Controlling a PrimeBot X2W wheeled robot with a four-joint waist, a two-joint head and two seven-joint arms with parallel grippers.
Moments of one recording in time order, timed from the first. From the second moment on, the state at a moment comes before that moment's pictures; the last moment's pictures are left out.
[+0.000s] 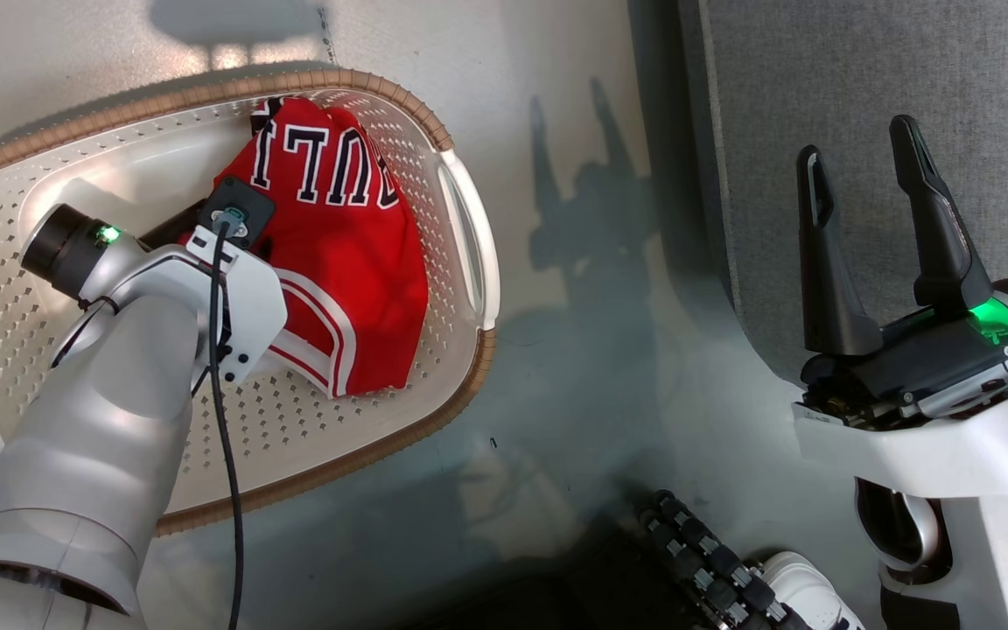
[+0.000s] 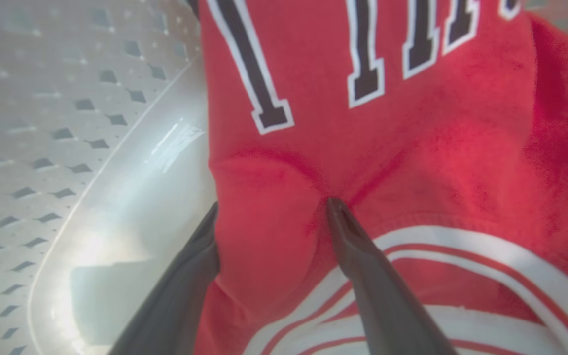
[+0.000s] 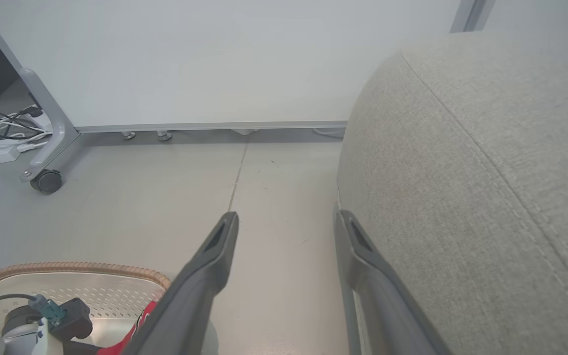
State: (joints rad) left arm -1.02 0.15 -0.54 1.28 0.03 -0.08 -0.05; right arm -0.33 -0.05 0.16 -0.19 0.24 0.13 -0.26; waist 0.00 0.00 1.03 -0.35
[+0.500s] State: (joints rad) left arm -1.03 0.16 -0.59 1.29 0.04 -0.07 0.16; right arm -0.32 -0.05 0.17 -0.21 0.23 0.13 -0.26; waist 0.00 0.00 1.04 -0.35
